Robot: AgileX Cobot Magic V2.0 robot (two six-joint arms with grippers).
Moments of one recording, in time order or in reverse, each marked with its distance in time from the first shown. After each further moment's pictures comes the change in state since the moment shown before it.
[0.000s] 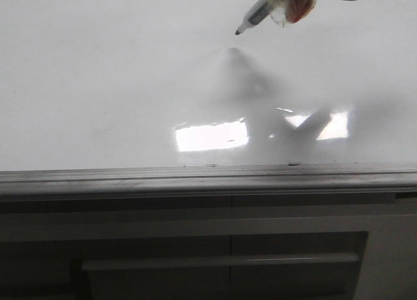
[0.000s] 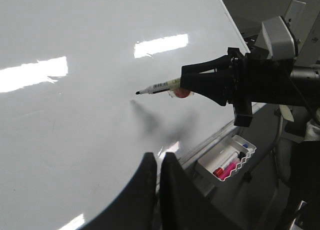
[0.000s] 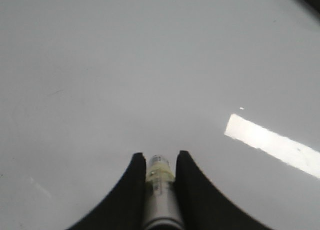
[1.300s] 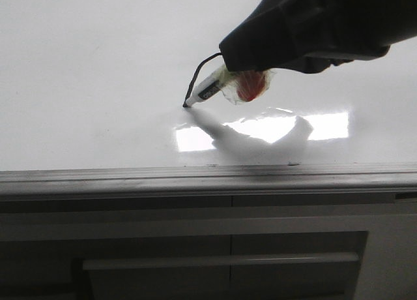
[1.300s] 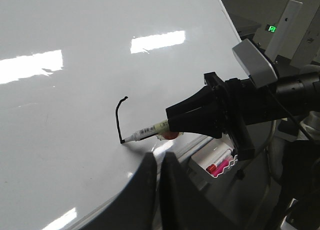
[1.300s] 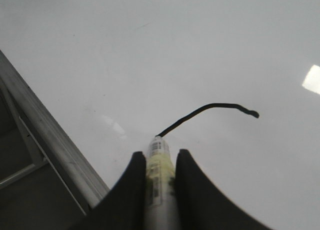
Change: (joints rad) left arm 0.000 -0.001 0.000 -0.031 0.000 0.000; right arm 0.000 0.079 -0.048 0.056 0.300 0.000
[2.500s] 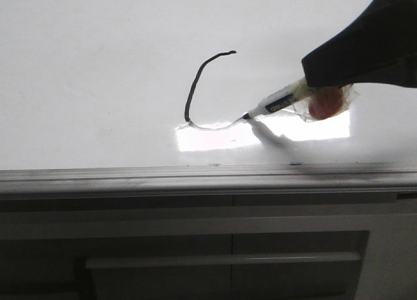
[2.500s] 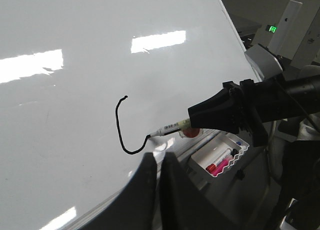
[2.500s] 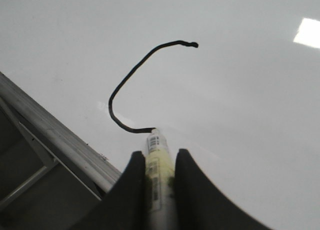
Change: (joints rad) left arm 0.000 0.000 0.000 -0.002 0.000 -0.001; right arm -0.209 -0.167 0.118 0.115 0.149 0.000
